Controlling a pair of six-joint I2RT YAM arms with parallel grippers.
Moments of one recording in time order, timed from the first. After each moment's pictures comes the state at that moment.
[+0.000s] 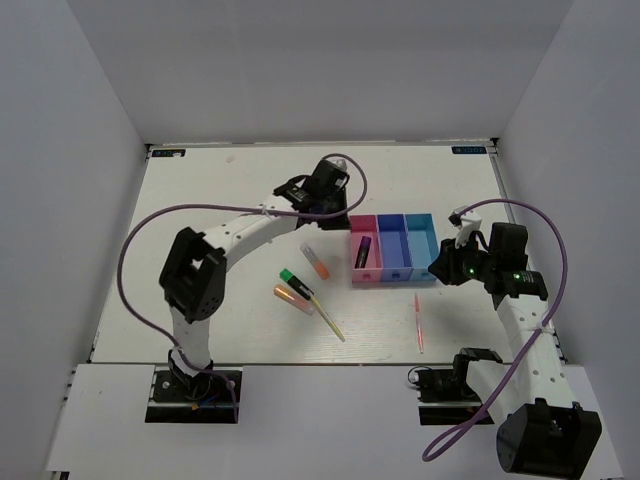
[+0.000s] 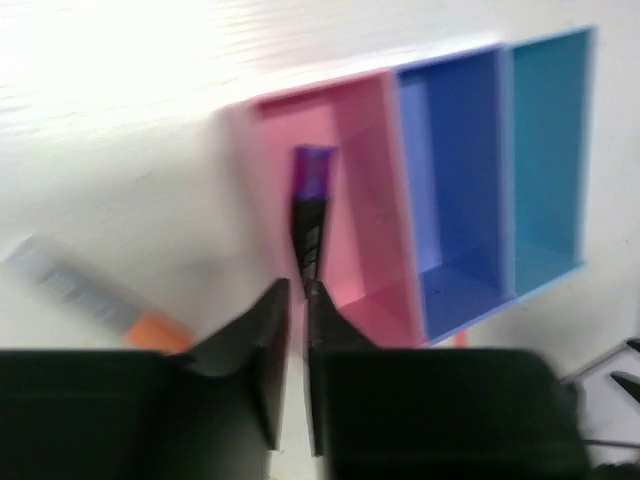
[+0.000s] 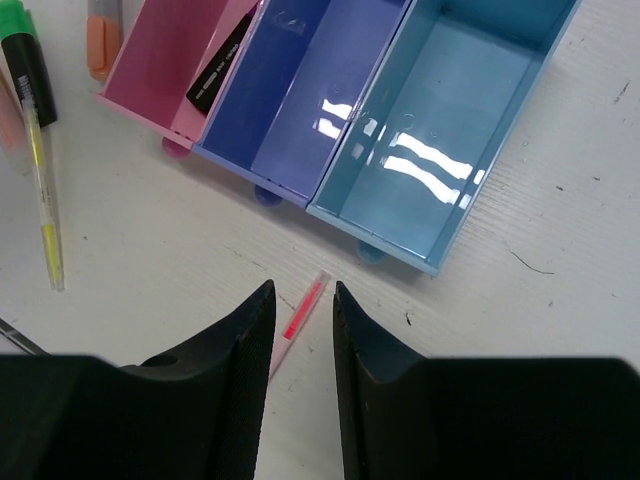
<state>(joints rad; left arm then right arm) -0.73 1.94 1.62 -0.50 0.03 -0.64 -0.06 0.85 0.69 -0.62 -0.59 -0.28</state>
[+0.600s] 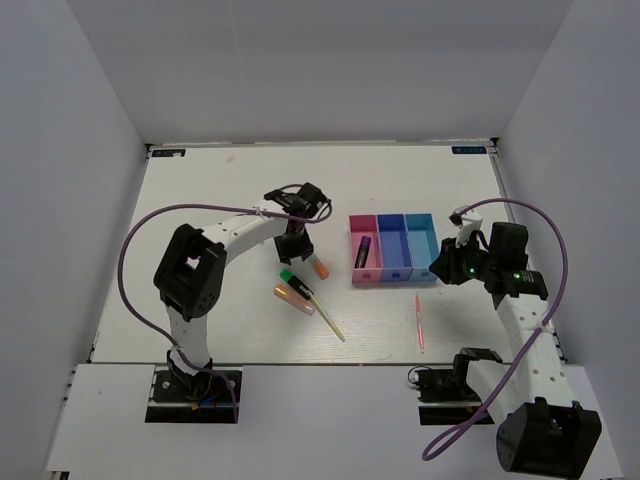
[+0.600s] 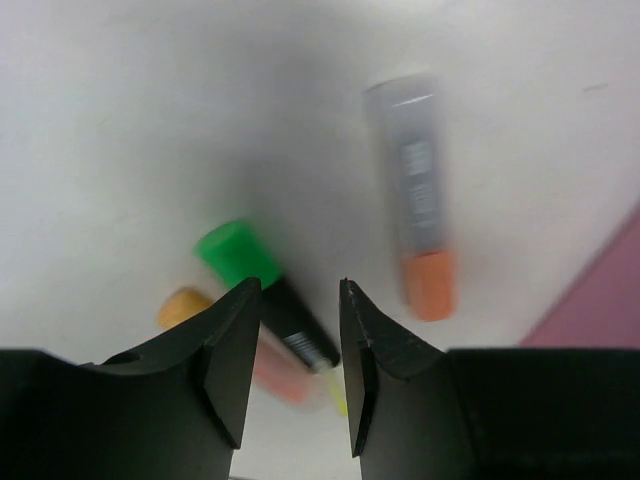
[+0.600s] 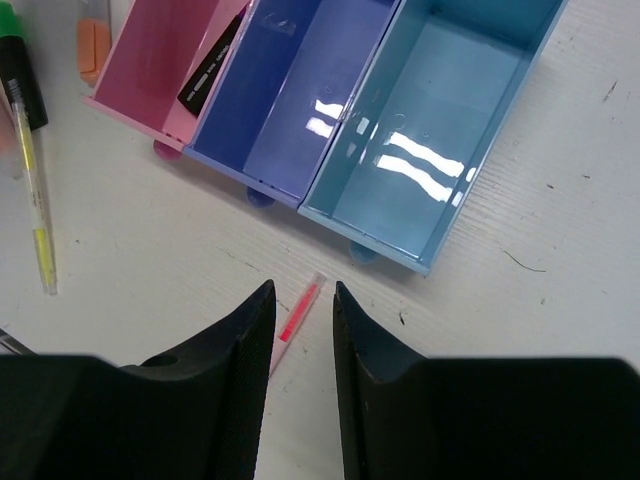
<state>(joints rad) -0.66 1.93 1.50 -0.91 -0.23 -0.90 -0.07 0.86 0.69 -0.61 -0.58 -0.28</state>
